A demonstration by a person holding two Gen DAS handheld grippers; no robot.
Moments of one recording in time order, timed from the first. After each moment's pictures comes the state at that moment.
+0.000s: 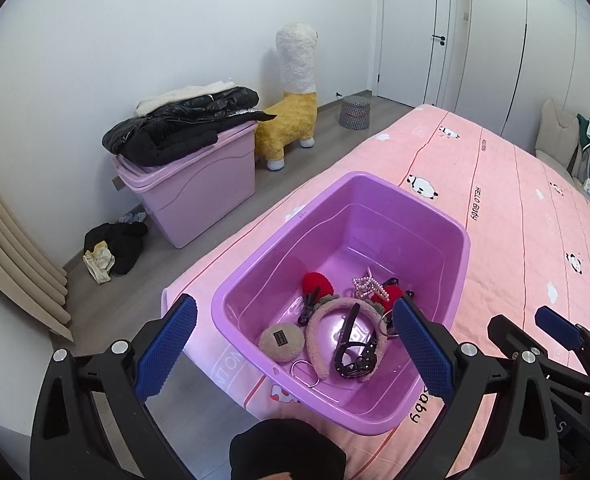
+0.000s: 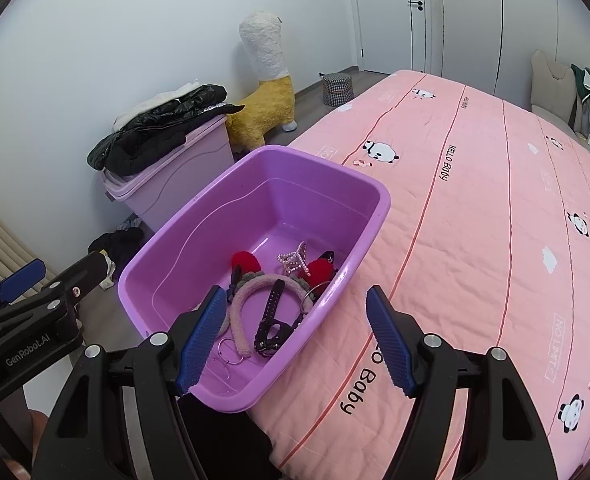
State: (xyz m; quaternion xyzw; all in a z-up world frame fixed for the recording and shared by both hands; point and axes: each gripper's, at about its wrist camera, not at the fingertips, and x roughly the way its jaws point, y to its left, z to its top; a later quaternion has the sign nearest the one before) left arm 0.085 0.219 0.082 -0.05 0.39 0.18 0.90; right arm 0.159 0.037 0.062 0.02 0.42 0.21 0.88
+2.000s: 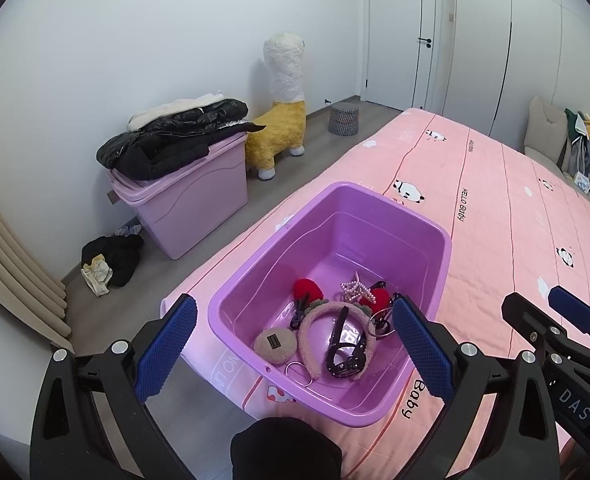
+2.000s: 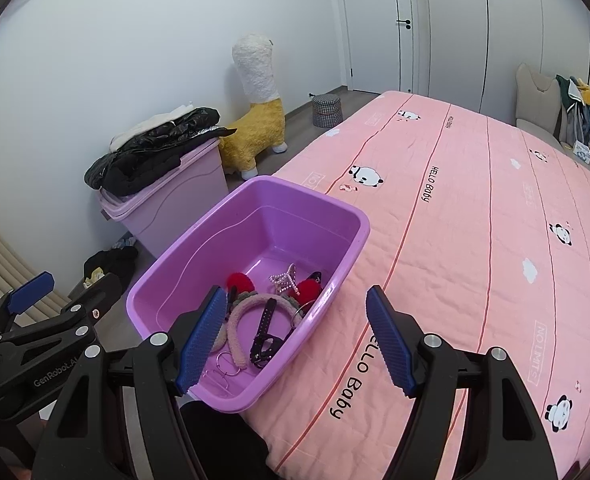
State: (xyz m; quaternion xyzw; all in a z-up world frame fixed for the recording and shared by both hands) left arm 0.078 0.205 0.099 -0.04 0.38 0.16 0.91; right arm 0.140 0.025 0.100 0.03 0.39 0.19 0.90
